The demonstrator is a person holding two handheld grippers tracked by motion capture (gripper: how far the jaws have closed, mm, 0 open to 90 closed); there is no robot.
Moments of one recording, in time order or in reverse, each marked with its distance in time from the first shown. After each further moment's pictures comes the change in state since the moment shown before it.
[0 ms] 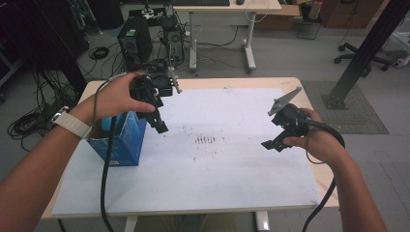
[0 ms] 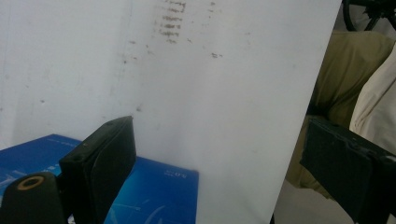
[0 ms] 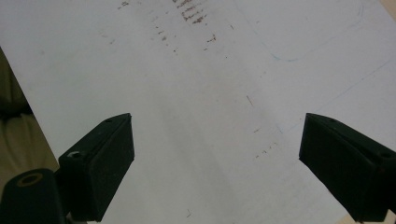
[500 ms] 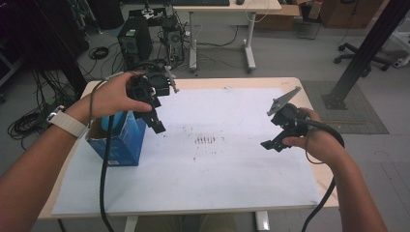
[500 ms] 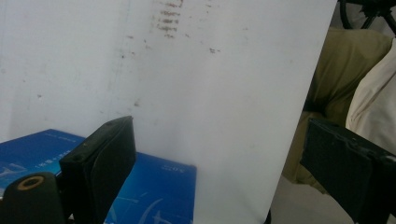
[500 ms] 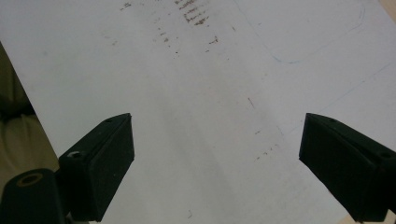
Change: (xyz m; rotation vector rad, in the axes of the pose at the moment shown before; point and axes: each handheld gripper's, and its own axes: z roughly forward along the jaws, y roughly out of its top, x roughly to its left) left arm 0.000 -0.005 -0.003 0.008 -0.009 0.002; right arm 0.002 0.003 -0.001 0.002 0.001 -0.007
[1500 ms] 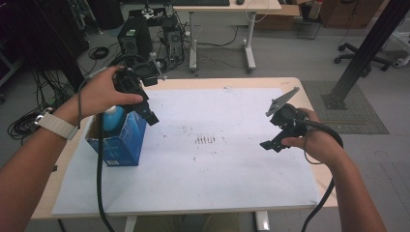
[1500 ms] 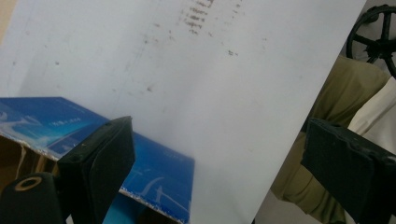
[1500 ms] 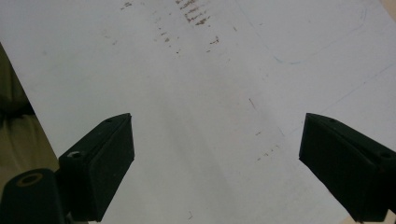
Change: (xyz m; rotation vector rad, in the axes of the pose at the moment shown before) left arm 0.013 -0.019 -0.018 -0.054 0.022 -0.163; right arm 0.002 0.001 0.001 0.005 0.000 -0.002
